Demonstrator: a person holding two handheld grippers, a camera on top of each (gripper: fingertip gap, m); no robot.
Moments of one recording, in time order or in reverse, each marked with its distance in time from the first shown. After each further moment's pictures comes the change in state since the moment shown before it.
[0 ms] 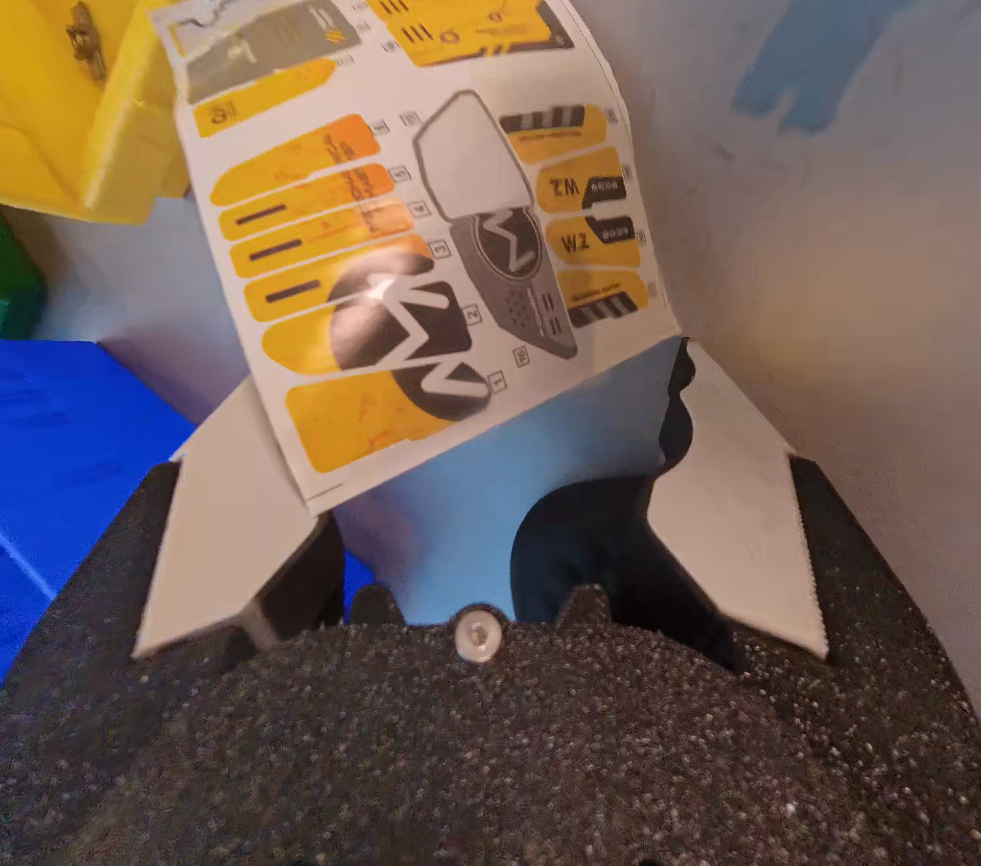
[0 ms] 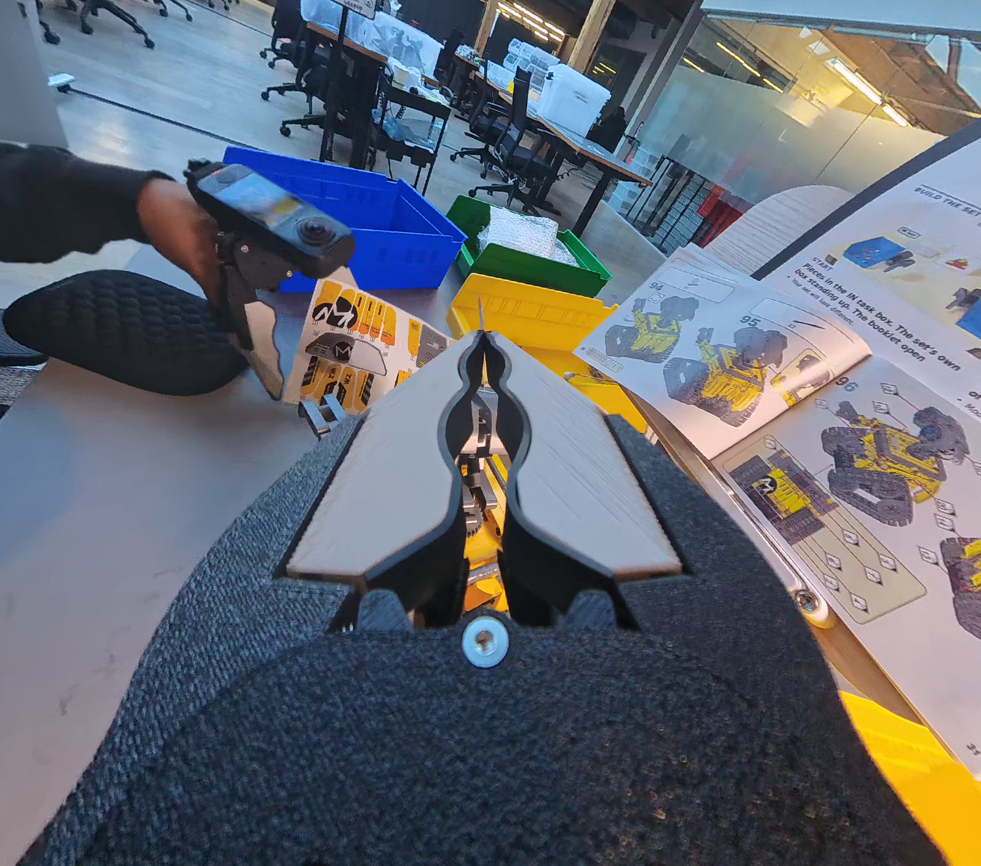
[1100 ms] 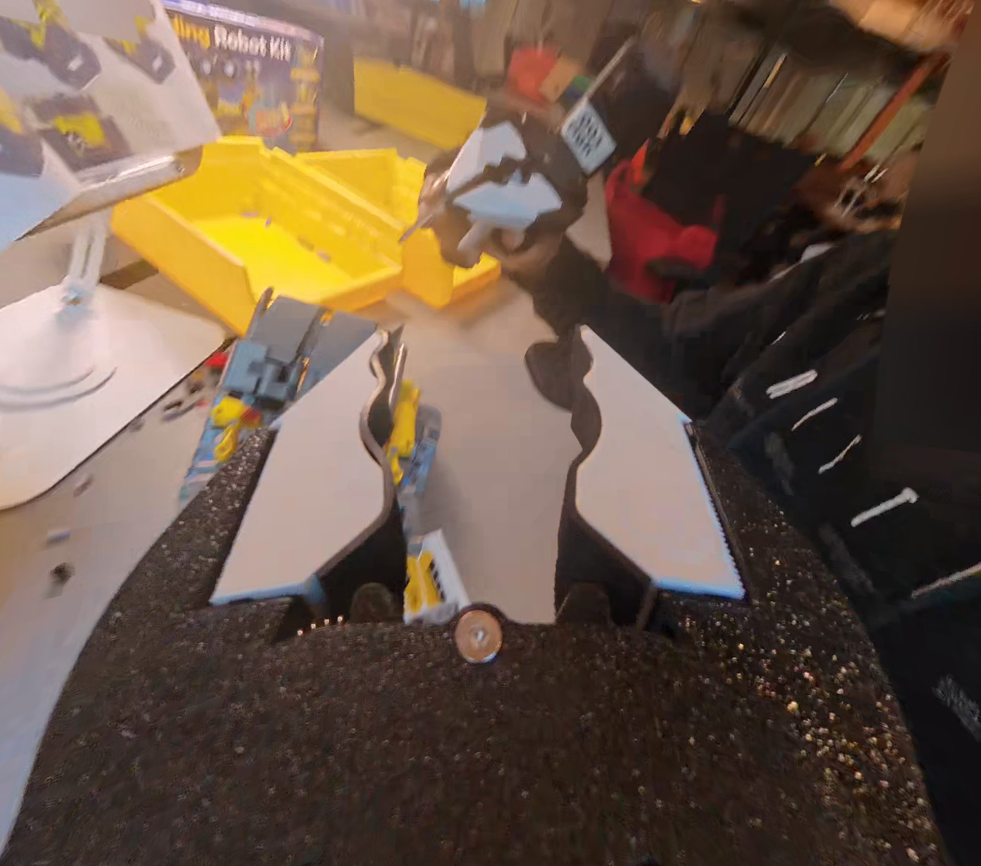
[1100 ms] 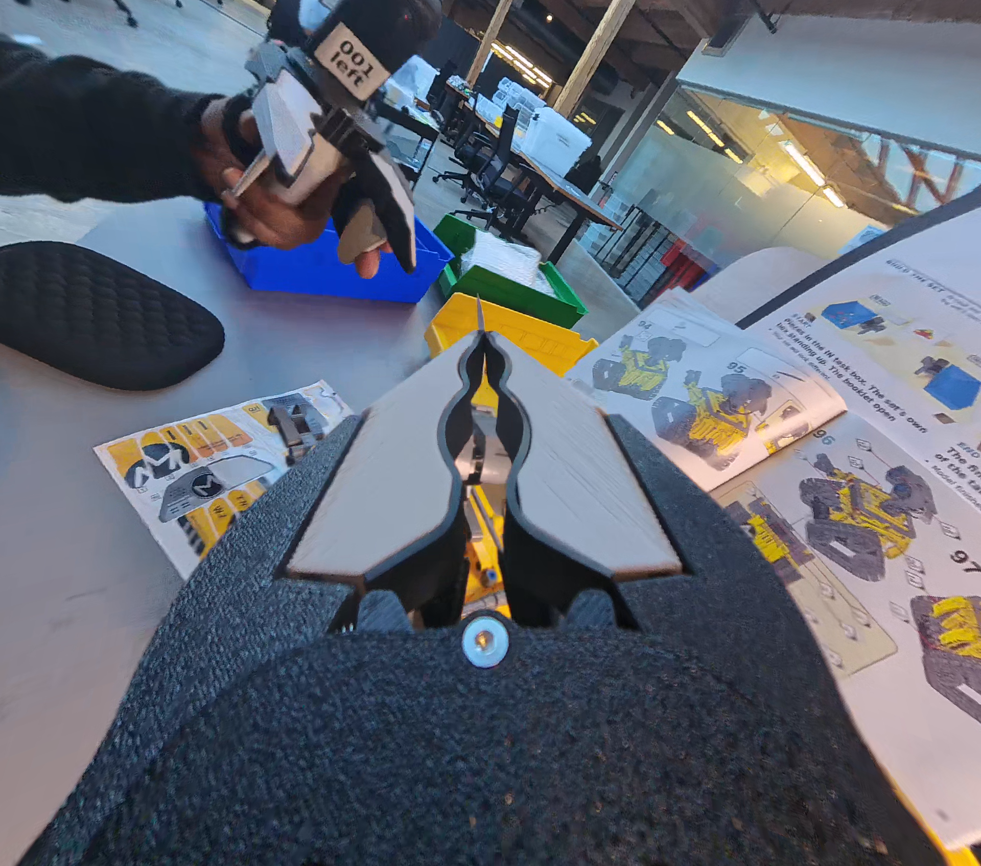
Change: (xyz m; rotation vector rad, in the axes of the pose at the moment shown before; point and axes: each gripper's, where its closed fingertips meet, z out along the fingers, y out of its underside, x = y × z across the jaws) left arm 0.042 -0.171 -0.207 1.057 1.048 -0.126; right arm -0.009 0.000 0.013 0.057 0.031 -0.131
